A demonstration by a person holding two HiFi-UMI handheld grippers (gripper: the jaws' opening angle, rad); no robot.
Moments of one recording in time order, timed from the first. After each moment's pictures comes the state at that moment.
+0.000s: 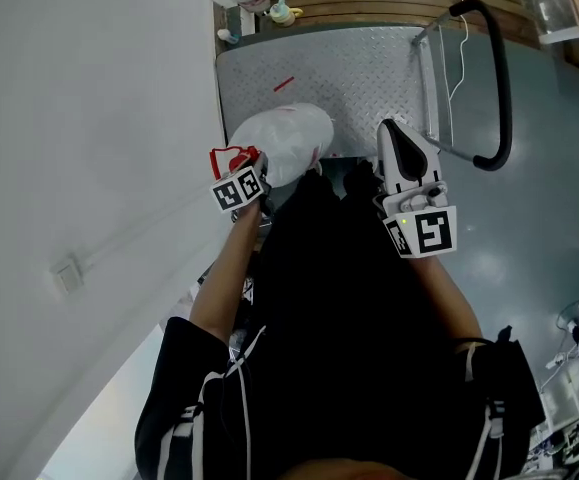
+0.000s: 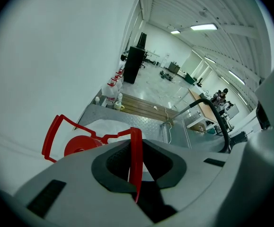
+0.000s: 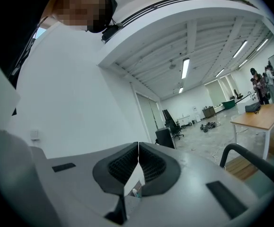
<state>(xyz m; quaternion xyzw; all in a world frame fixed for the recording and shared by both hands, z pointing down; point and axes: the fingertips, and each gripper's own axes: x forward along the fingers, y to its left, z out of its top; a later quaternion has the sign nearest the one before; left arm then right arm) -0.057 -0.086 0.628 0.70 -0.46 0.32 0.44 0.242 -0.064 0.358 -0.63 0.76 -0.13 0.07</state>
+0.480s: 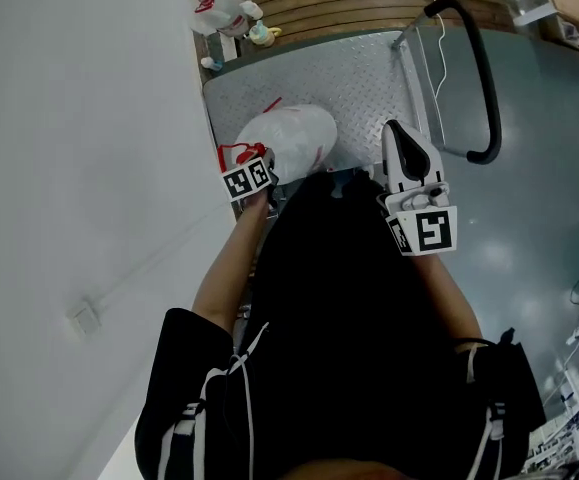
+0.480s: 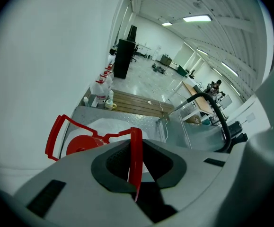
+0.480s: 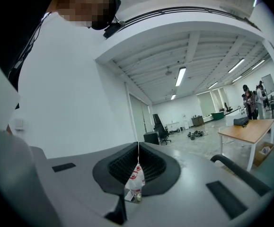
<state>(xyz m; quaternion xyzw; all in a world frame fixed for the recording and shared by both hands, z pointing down) -0.012 -0.146 0.662 0.72 -0.41 0.36 0.44 0.265 -0.081 0.356 -0.69 0.72 -0.10 0.04</state>
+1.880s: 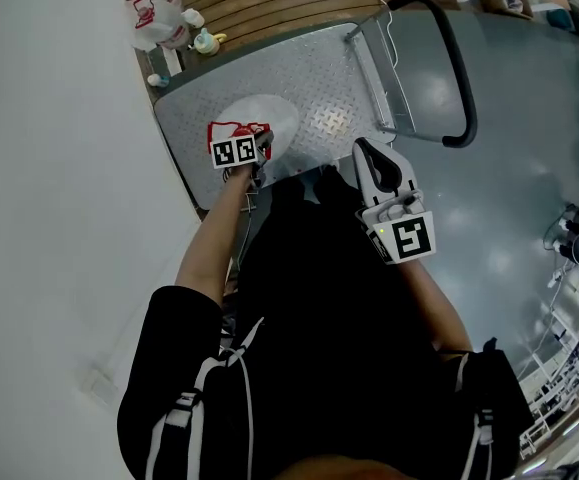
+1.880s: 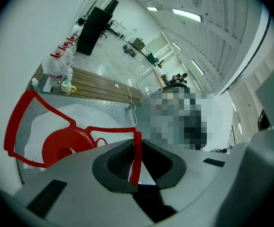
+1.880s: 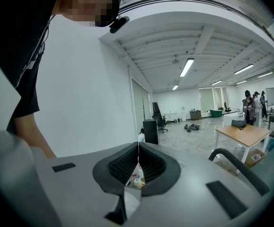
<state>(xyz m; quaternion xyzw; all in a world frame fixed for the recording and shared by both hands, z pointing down) 0.076 -0.188 0.749 0.77 -0.16 0.35 0.51 0.202 -0.108 0.382 -0.69 0.71 -0.13 -0.05</state>
